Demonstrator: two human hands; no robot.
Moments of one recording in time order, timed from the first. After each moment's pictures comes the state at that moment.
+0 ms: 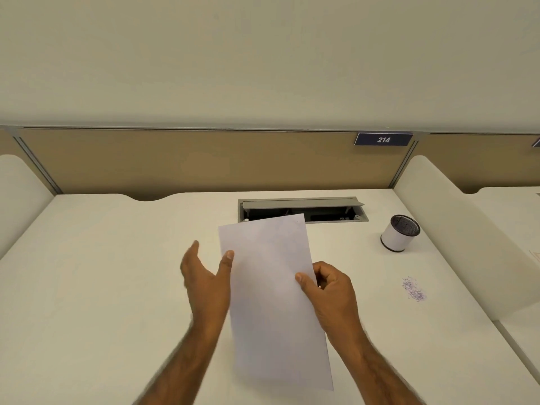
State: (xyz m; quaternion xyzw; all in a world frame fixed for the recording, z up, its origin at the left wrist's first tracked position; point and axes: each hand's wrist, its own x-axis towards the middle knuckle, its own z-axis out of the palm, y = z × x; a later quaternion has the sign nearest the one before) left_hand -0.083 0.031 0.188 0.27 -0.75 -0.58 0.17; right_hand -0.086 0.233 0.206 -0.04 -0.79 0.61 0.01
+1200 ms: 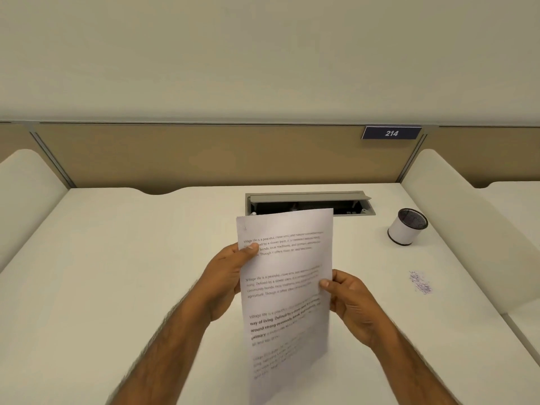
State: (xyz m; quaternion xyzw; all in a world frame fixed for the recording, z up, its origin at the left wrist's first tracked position) left_hand -0.072 0.019 0.227 0.12 -0.61 -0.77 -0.13; right_hand -0.093 0.284 0.163 -0.05 -0.61 0.76 -0.23
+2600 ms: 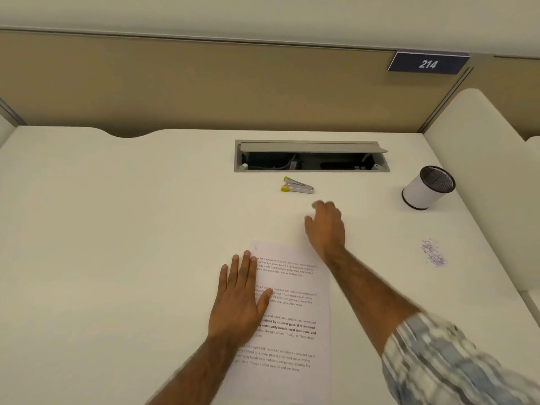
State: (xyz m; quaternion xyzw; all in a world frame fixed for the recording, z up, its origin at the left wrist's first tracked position) left_hand -0.062 0.065 -0.022 -0.01 -0.99 -0.14 -0.06; right_hand -0.246 0.249 0.047 -0.03 -0.98 0.19 -0.01
